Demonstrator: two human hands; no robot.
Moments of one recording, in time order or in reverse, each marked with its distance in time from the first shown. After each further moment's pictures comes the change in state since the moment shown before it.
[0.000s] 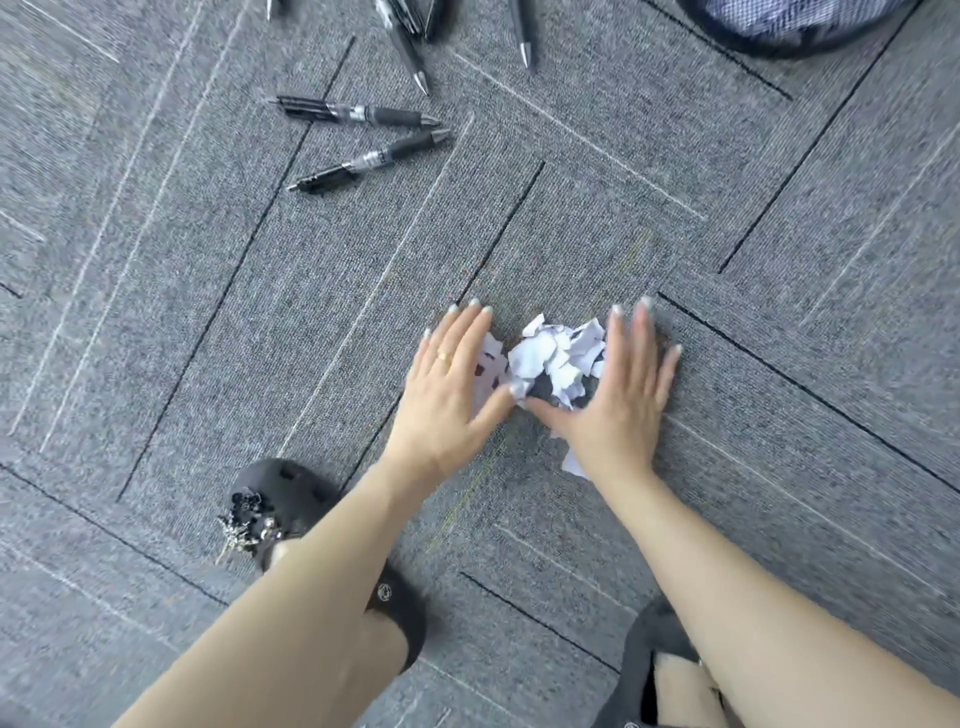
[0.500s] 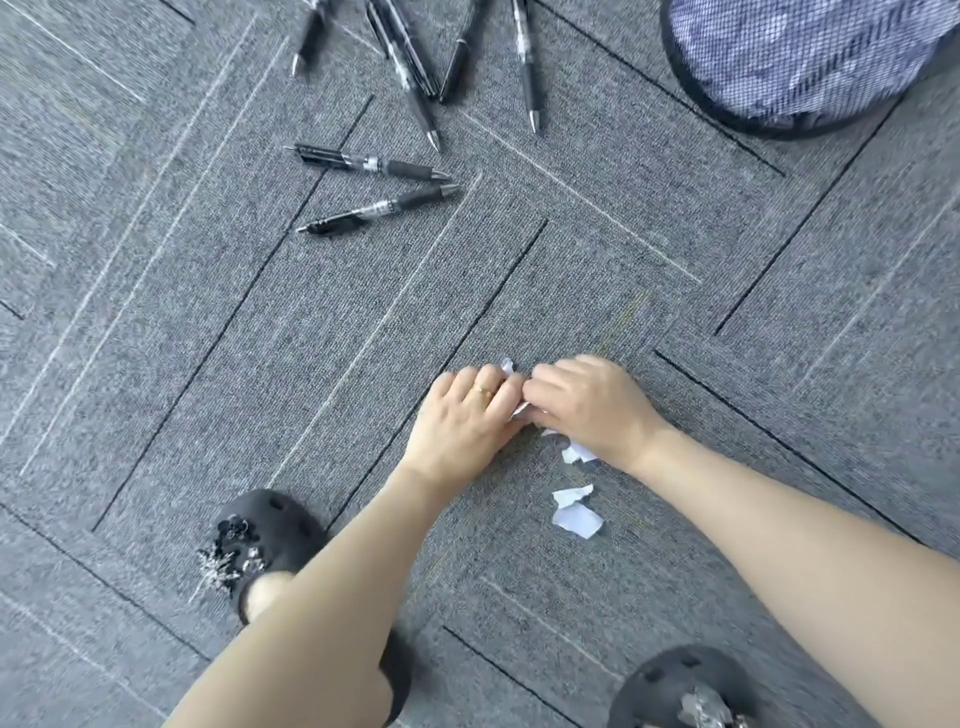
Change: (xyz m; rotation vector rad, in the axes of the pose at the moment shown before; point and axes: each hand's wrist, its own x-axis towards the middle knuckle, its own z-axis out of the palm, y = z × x) left_hand 0.033 -0.003 0.021 0.539 0.277 0.330; right_hand 0.075 -0.002 -0.020 -0.125 -0.170 -0.904
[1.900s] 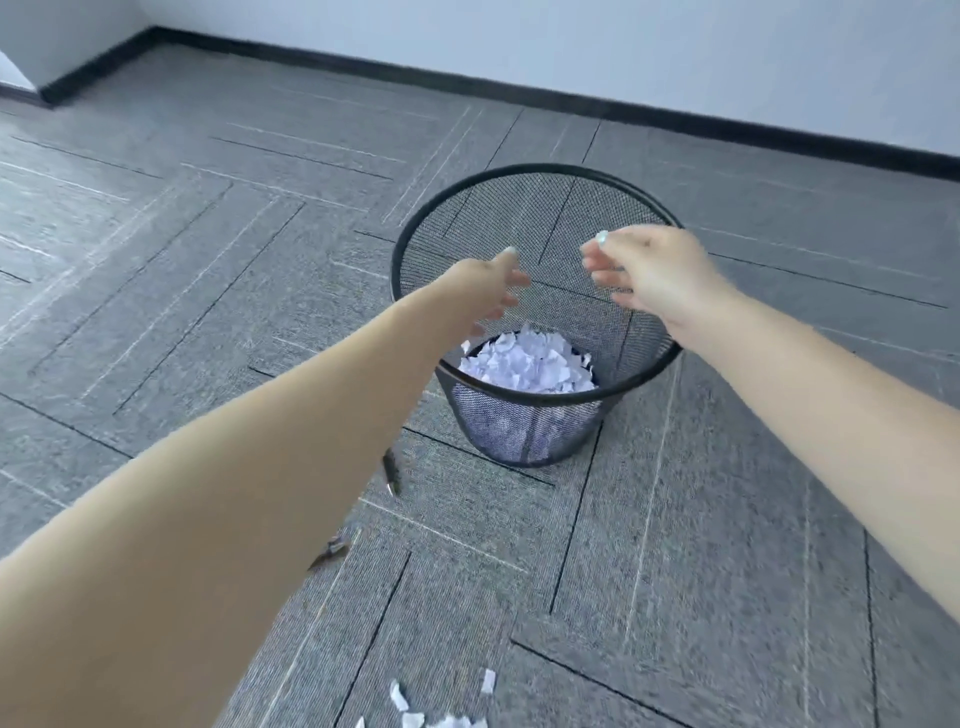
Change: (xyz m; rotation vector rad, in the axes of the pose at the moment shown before) left_hand 0.373 0.066 -0.265 -0.979 -0.394 -0.491; right_hand 0.034 0.172 -0.364 0.798 0.665 0.916
